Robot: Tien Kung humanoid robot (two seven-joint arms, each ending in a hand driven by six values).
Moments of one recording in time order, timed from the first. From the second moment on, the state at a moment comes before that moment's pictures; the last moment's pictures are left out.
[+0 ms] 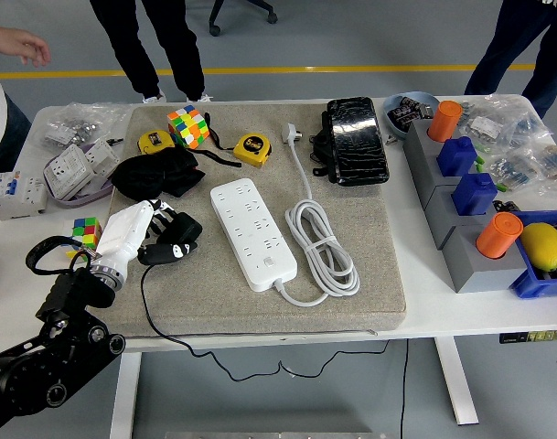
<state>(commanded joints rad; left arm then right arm) -0.34 0.27 -0.77 -1.10 1.82 0.50 0.20 -0.03 -0.28 0.67 0.39 -0.33 -0.13 0.06</state>
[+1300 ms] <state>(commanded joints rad) -0.40 0.31 -0.71 -1.18 1.72 0.50 0.00 -0.02 -0.29 0.66 0.39 -0.34 -0.13 0.06</state>
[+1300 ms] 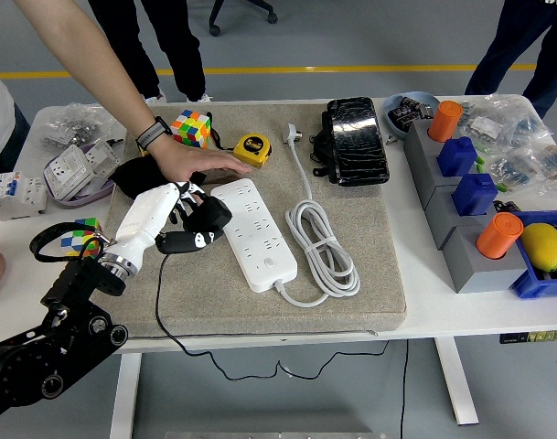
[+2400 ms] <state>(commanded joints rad) -0.49 0.33 -0.57 -1.13 1.68 0.48 -0.06 -0.03 -0.28 0.67 0.40 -0.33 -0.13 0.08</state>
